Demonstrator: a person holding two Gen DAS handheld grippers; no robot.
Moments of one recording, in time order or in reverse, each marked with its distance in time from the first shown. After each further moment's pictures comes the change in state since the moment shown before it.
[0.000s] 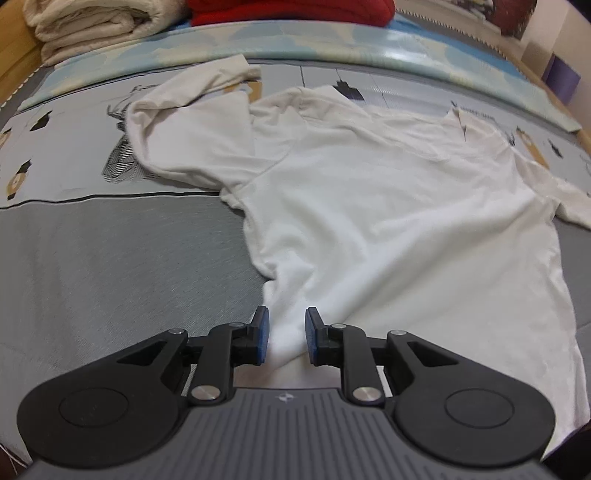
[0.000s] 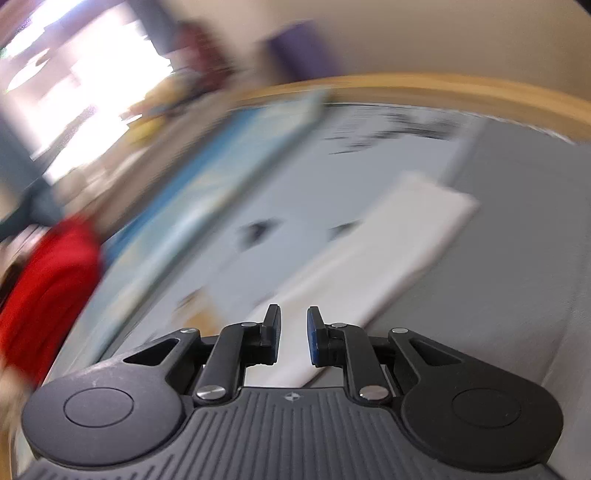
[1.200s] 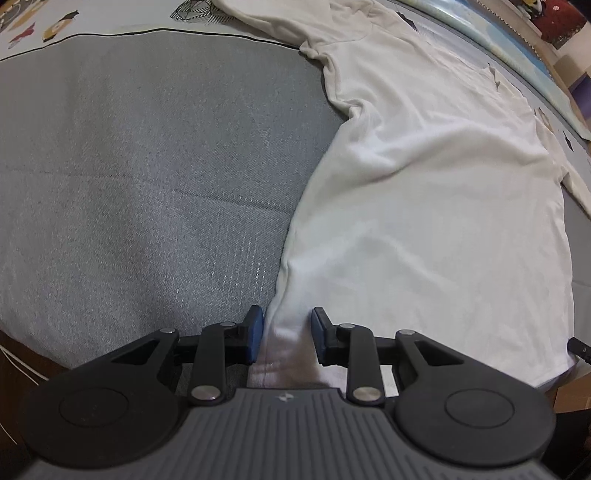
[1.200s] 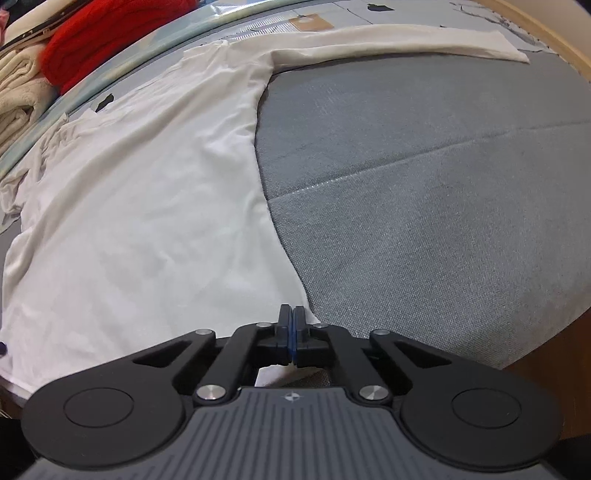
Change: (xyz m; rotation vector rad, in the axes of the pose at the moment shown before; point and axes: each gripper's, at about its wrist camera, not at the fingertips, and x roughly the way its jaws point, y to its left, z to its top) left arm -0.001 0.068 -0.102 -0.180 0.218 -0.074; right arm -0.110 0.043 -0.261 -0.395 0.465 -0.108
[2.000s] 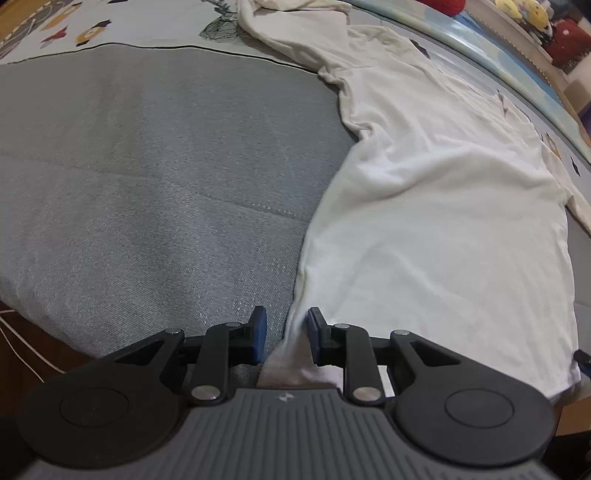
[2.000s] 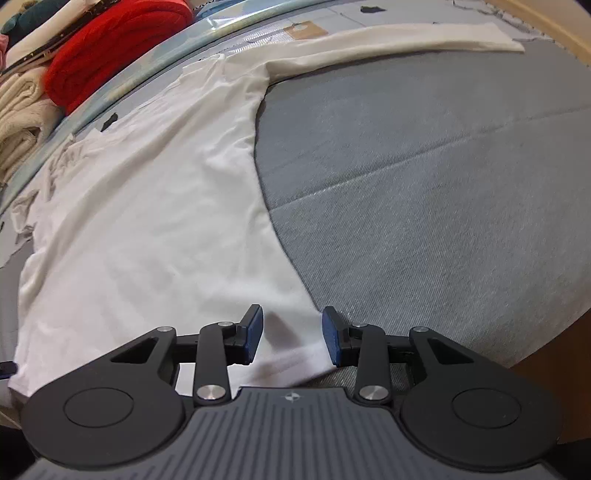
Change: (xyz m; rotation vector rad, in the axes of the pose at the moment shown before) left arm -0.022 -0.001 -0.016 -0.064 -0.081 0.038; right arm -0.010 -0.012 0.000 0.057 -0.043 0.001
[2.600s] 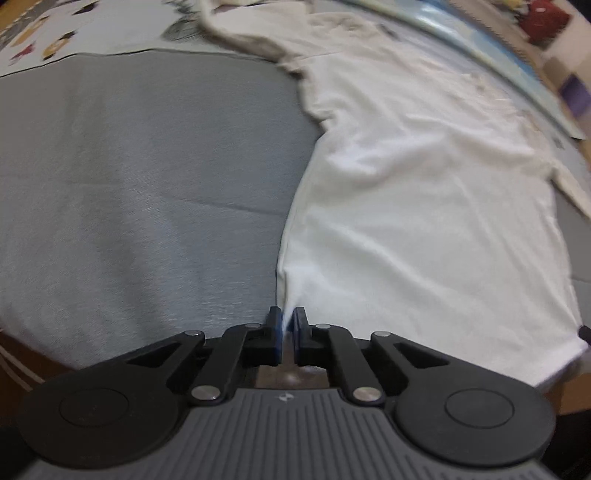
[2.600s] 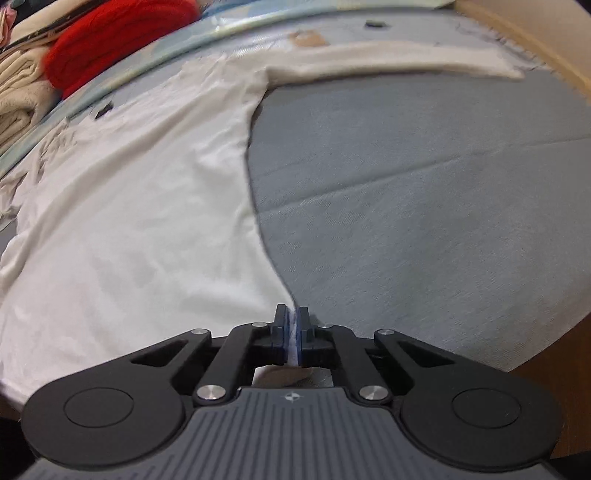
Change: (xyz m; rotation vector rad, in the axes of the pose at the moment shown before) left arm 0.005 -0.019 -0.004 0.106 0.004 -0.070; right arm -0.010 0.001 0.002 -0.049 -0.058 -0.076
